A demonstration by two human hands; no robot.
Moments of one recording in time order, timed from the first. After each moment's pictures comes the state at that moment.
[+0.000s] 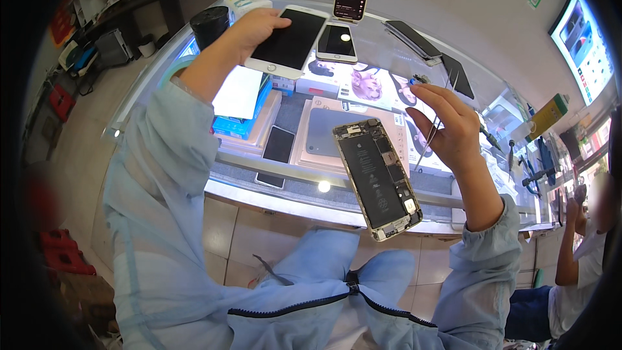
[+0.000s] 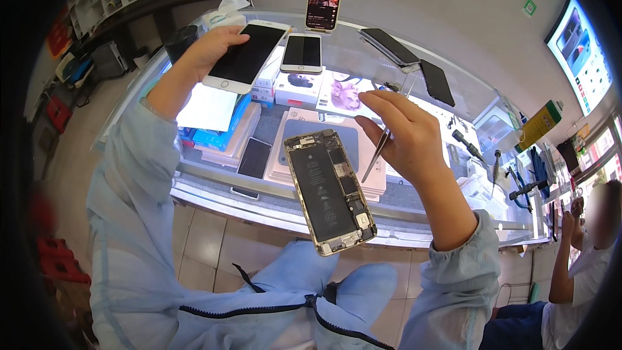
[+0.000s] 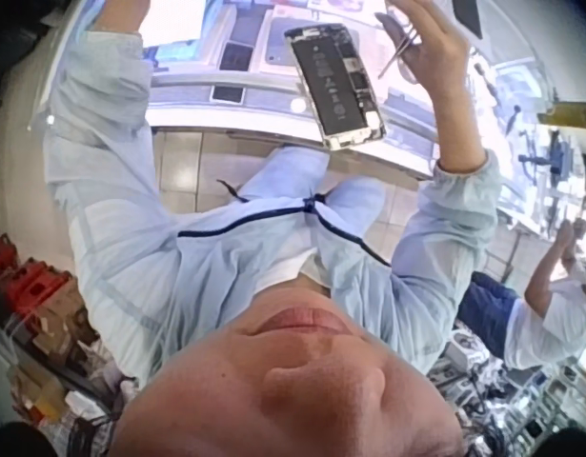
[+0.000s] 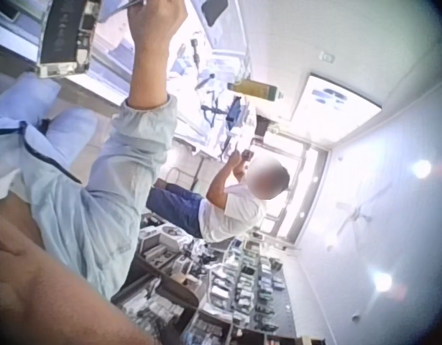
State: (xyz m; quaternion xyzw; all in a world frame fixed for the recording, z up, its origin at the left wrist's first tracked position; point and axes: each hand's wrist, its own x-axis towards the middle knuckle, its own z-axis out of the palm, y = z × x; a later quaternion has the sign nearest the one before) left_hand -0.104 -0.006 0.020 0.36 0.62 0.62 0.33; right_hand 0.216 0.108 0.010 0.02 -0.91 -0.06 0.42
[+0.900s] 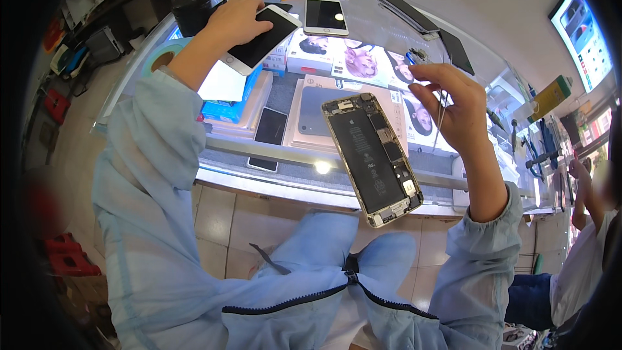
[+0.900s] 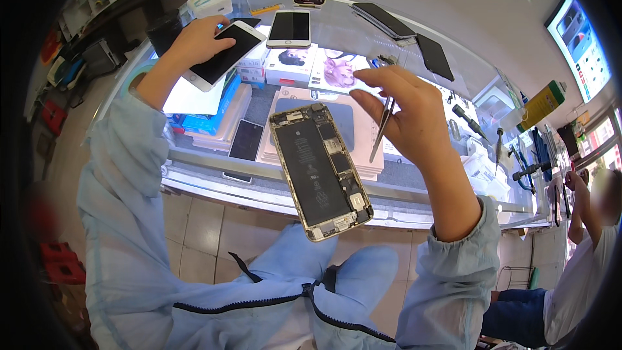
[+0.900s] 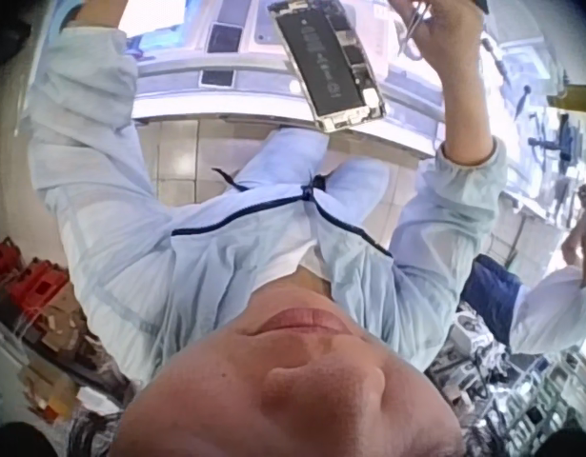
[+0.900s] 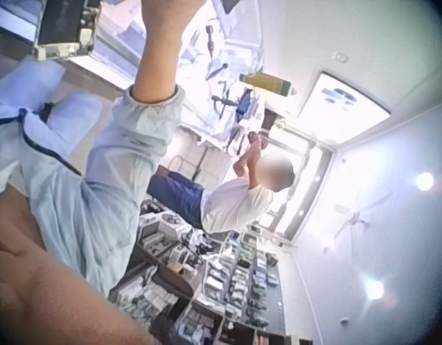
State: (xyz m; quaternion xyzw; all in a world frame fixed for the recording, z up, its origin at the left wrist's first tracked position) left_hand -0.114 -0.007 -0.001 0.50 0.84 0.16 -0.13; right_hand 0.222 0.110 0.005 -0.02 -0.92 0.07 0.39
